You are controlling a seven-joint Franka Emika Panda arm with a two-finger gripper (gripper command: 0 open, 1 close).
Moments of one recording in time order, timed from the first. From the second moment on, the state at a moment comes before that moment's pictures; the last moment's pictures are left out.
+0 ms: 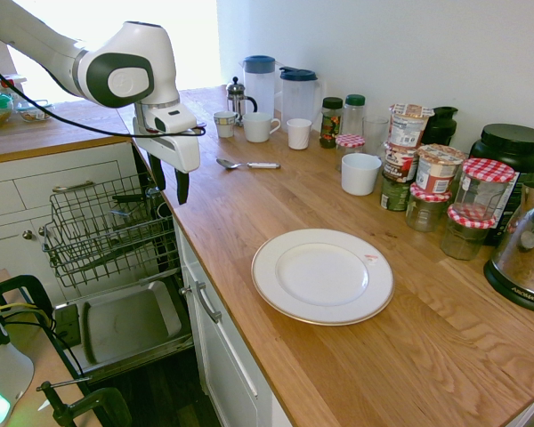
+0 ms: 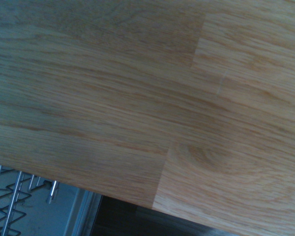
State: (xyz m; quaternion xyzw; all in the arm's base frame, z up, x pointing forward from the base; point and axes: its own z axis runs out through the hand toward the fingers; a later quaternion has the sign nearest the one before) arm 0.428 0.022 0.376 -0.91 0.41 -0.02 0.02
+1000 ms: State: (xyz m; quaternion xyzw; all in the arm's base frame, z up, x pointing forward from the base) arm 0.626 0.089 0.418 -0.74 0.67 -0.01 0.06
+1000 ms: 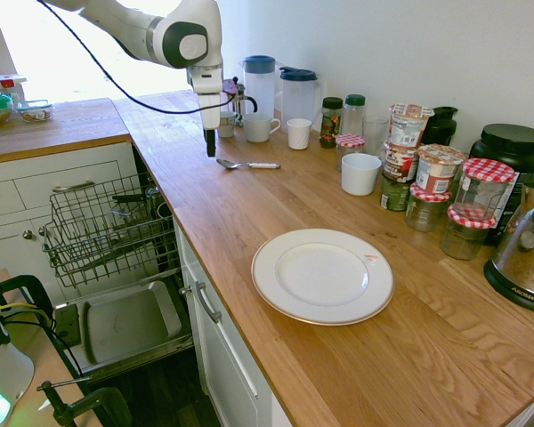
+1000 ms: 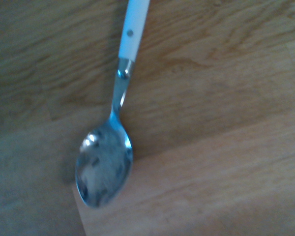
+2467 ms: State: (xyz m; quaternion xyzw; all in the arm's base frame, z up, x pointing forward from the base) arm 0.749 0.091 0.341 -0.66 0.75 -0.02 0.00
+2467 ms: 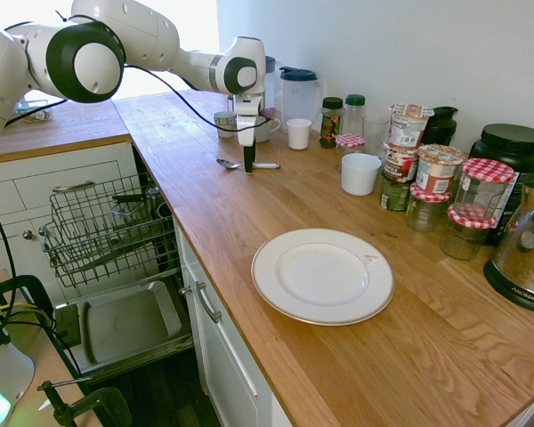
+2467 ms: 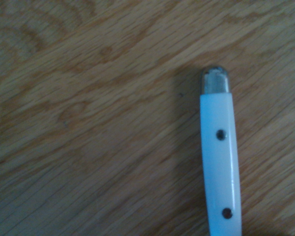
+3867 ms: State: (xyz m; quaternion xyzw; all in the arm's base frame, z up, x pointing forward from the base) arm 0.750 0.068 0.344 -0.68 0.73 -0.01 0.02
